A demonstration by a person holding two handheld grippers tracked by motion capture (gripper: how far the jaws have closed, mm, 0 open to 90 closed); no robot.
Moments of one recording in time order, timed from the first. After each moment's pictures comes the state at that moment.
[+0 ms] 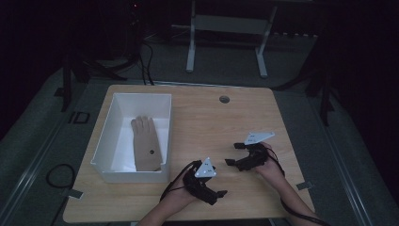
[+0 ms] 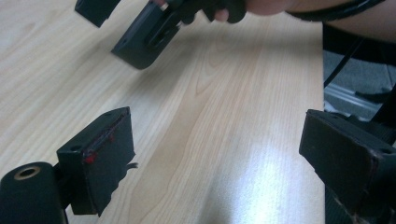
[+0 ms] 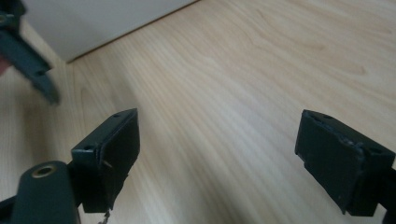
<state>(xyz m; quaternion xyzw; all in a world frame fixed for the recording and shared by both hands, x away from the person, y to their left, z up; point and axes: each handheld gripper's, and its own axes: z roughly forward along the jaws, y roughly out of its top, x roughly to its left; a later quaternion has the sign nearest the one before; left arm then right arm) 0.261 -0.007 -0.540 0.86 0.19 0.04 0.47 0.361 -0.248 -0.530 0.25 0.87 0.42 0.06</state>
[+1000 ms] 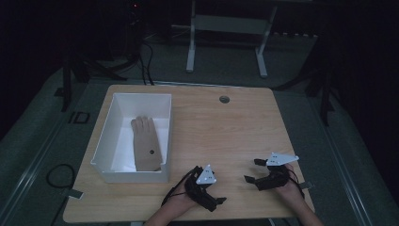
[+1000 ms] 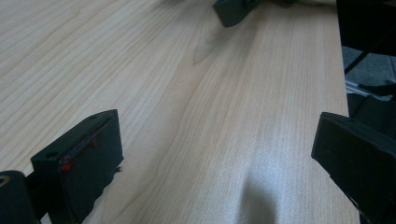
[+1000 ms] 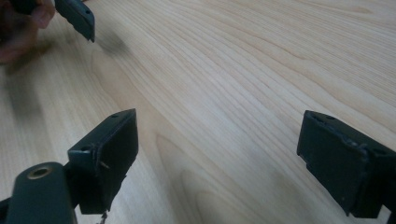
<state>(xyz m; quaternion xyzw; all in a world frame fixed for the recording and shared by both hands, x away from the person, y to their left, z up) 0.258 -0.011 -0.572 0.86 0.20 0.06 0.47 0.307 -0.315 -0.556 0.28 0.85 0.42 0.10</state>
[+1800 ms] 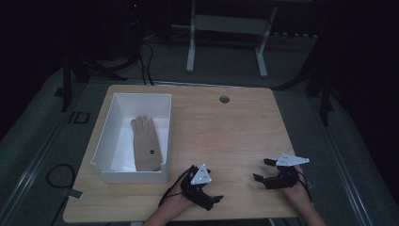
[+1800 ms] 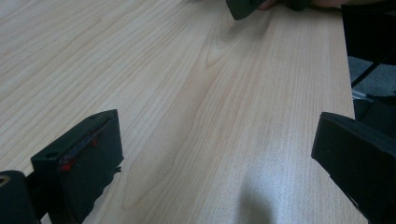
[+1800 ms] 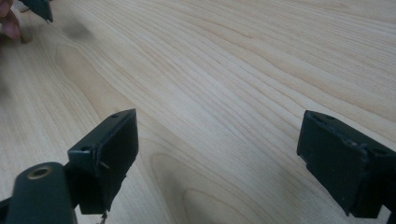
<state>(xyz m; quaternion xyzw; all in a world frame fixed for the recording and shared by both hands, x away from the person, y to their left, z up) 0.257 0.000 -0.573 0.85 0.21 0.06 0.49 0.307 -0.344 -0.560 0.32 0.84 0.42 0.12</state>
